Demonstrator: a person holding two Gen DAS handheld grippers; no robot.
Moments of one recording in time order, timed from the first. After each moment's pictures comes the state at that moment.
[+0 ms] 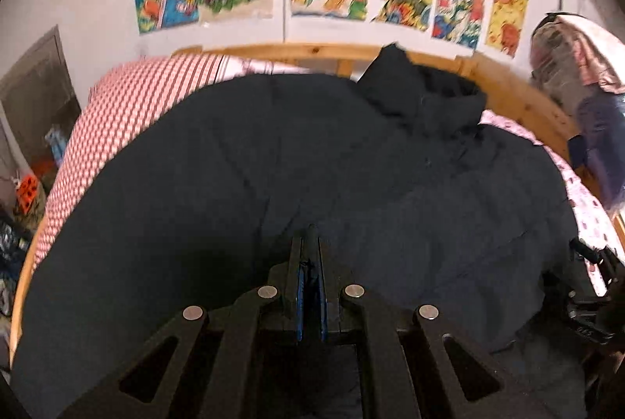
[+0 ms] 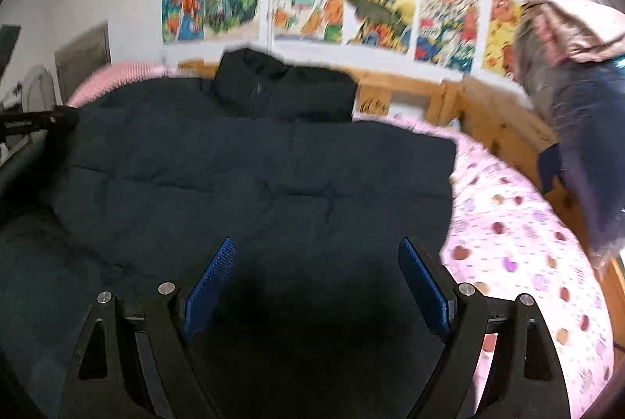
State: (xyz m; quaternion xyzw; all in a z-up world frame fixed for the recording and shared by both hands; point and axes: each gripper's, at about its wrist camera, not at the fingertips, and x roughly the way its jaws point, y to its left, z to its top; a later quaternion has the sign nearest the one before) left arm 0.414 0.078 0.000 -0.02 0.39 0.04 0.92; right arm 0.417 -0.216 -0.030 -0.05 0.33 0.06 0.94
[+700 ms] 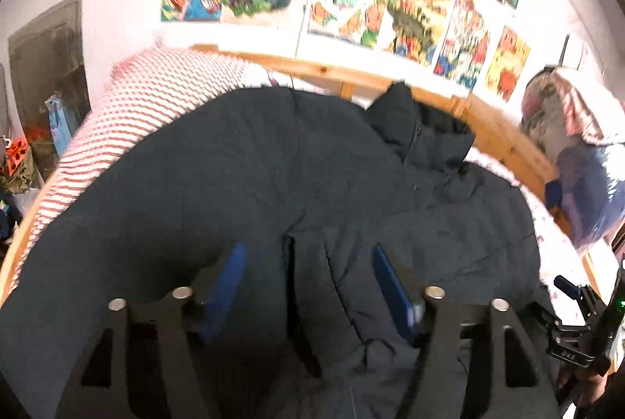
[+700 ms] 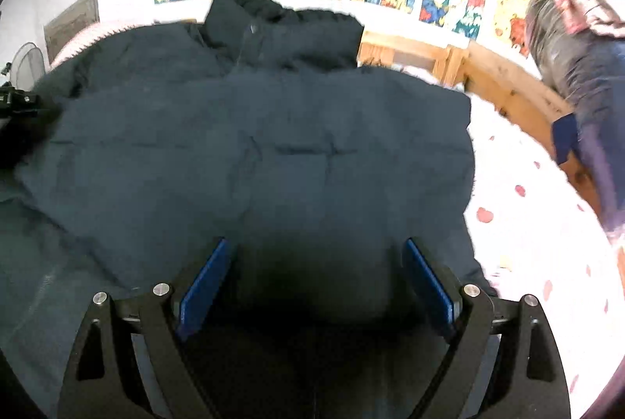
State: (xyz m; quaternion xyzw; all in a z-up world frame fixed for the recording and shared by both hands) left arm 0.353 0.109 0.024 -0.11 0.34 0.02 0.93; right arm 0.404 -0.215 -0.046 -0.05 0.36 0.05 0.93
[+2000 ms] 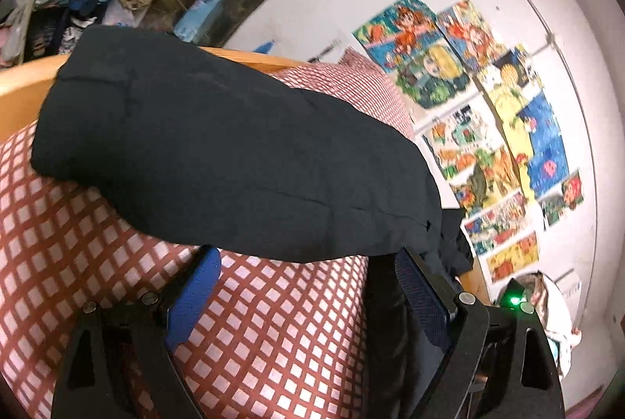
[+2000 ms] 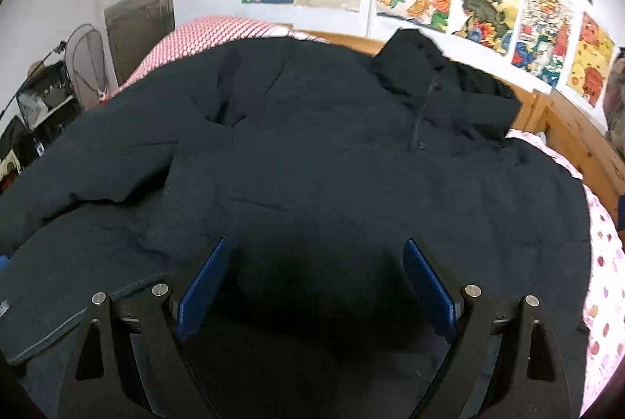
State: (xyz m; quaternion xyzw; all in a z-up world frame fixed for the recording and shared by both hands) left arm 0.117 0.228 -0.081 -0.46 0.21 0.15 0.85; right arm 0.414 -0.029 -0.028 -0.08 0.35 0.16 0.92
